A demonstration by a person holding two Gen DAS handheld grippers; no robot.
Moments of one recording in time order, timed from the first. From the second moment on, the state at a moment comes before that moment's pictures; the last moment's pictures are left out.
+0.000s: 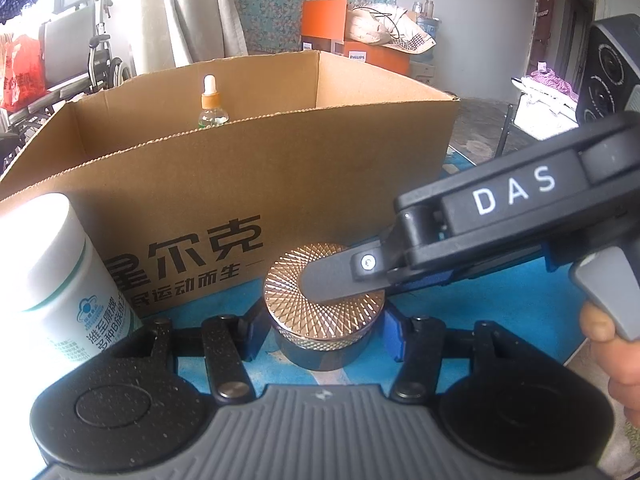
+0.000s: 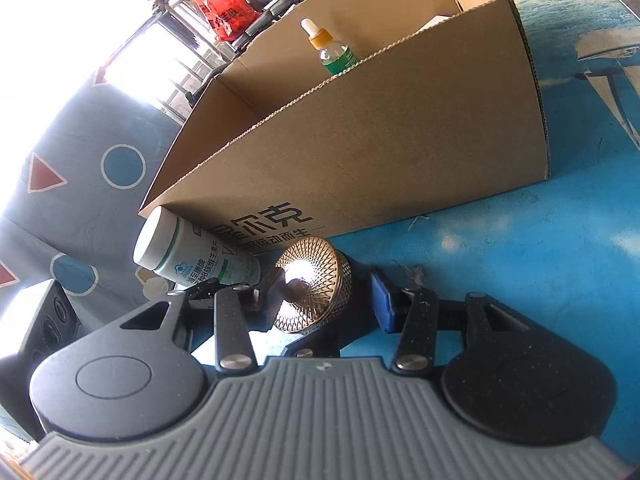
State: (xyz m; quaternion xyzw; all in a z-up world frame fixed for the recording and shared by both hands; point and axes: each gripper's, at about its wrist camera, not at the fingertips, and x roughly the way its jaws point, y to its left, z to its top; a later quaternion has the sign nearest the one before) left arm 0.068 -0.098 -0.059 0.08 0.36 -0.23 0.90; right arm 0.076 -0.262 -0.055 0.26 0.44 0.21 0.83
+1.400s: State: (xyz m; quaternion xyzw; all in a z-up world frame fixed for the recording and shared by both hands) left arm 0.224 -0.086 0.004 -0.03 0.44 -0.14 0.89; right arm 0.250 -0.238 0.040 0.13 0.48 0.27 0.82
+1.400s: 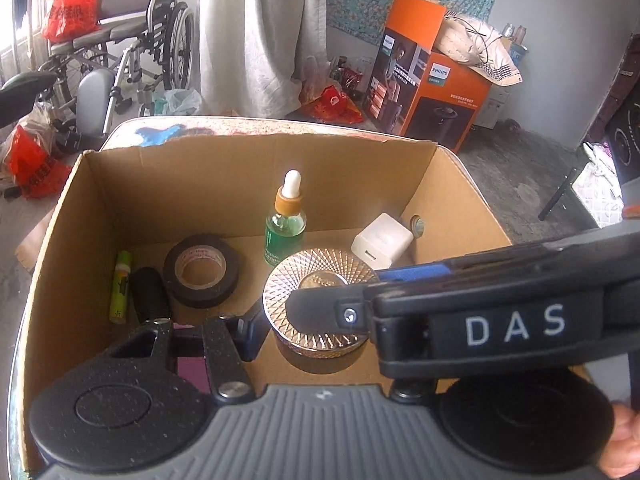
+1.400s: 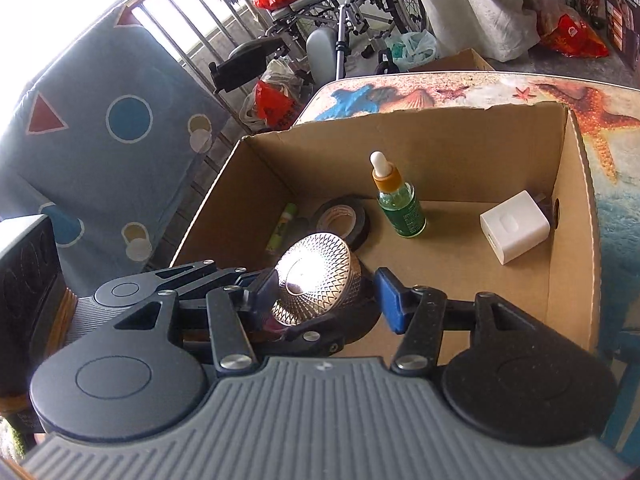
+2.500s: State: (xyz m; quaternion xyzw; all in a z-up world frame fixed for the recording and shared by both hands) left arm 0.148 -0.083 0.053 -0.03 0.36 -0.19 0.91; right arm 0.195 -0.267 0.073 0.21 0.38 0.25 0.87
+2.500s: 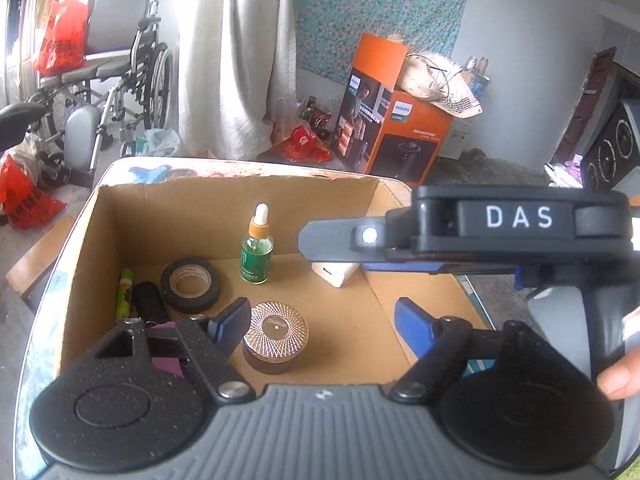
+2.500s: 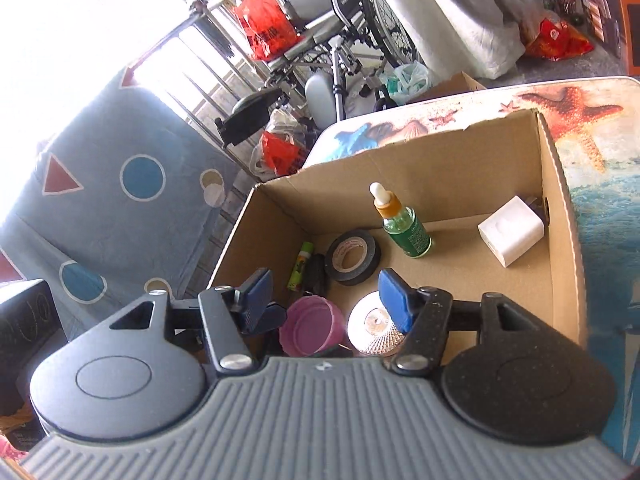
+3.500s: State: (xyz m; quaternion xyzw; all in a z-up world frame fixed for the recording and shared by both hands) left arm 0.022 -0.014 0.046 0.05 0.30 -0.10 0.95; right arm 0.008 -0.196 0.110 -0.06 0.26 0.04 0.96
